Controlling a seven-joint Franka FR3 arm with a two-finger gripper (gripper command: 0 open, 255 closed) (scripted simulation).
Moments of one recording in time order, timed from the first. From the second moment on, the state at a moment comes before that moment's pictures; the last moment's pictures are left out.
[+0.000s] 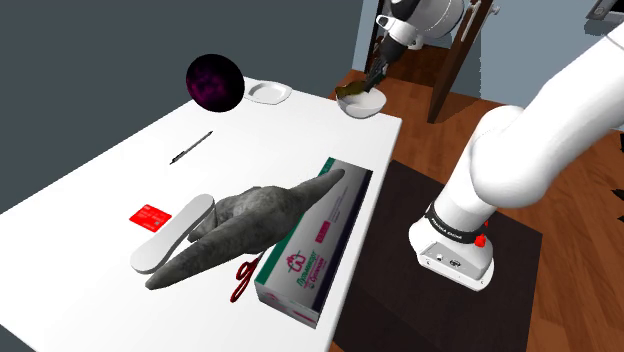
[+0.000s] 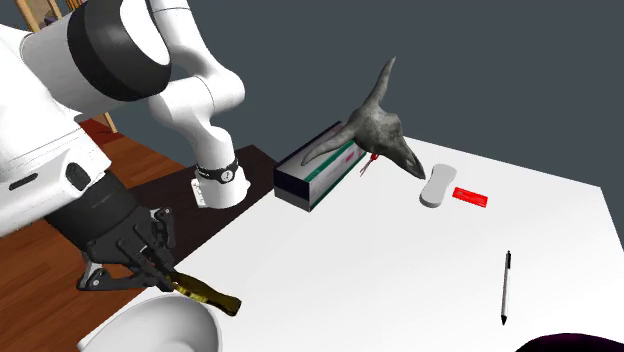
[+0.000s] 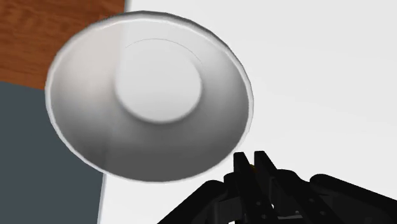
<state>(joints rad) 0.19 -0.32 -0.83 -2.46 0.16 2.34 -1.34</state>
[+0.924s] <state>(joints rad) 0.26 0.06 -1.07 -2.25 0.55 2.25 -1.77</state>
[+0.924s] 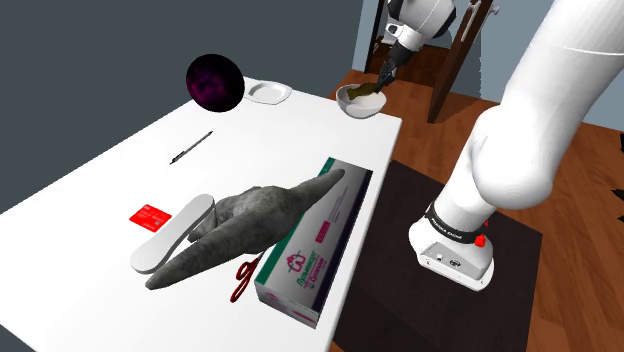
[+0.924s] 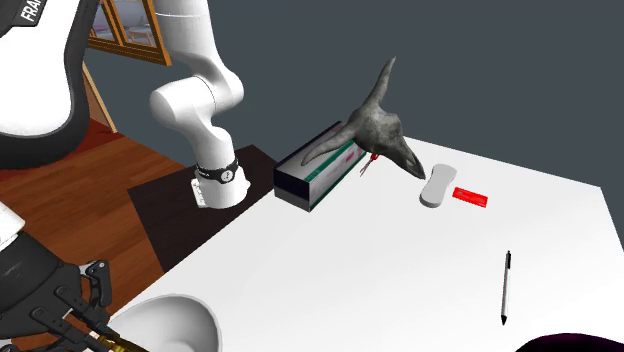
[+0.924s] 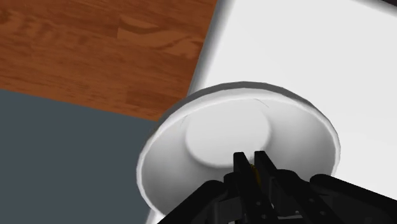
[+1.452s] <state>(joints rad) 0.23 0.14 -1.04 -2.26 0.66 2.26 -1.86</state>
